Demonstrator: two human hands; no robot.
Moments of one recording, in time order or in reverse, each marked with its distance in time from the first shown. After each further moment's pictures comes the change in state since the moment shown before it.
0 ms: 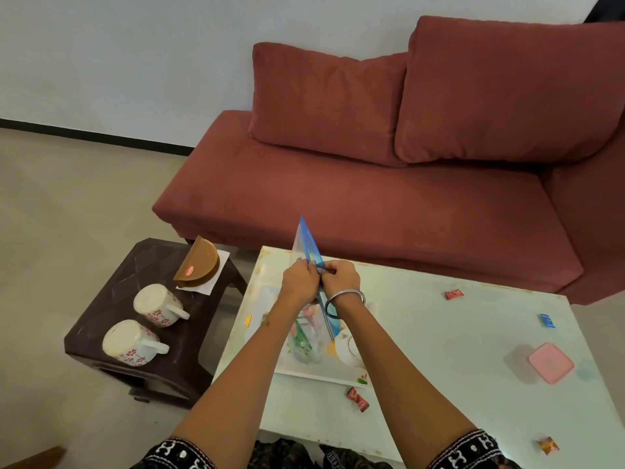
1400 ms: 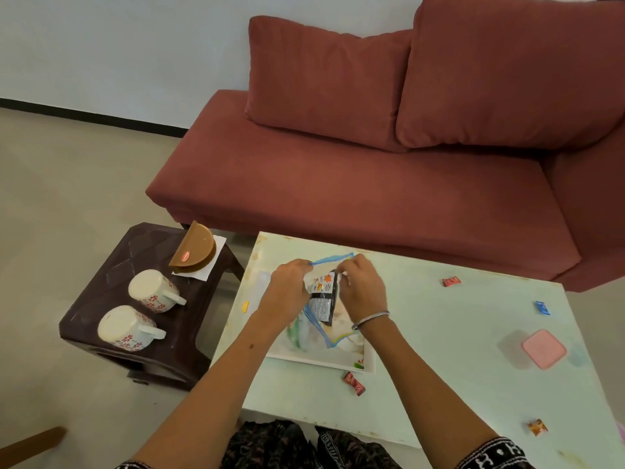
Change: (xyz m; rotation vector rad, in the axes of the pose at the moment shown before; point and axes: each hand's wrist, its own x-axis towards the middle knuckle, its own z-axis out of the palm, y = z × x) left_hand -0.025 -0.029 -0.013 0.352 -0.032 0.386; right_hand -0.012 0.048 -0.023 -0.484 0.129 -0.398
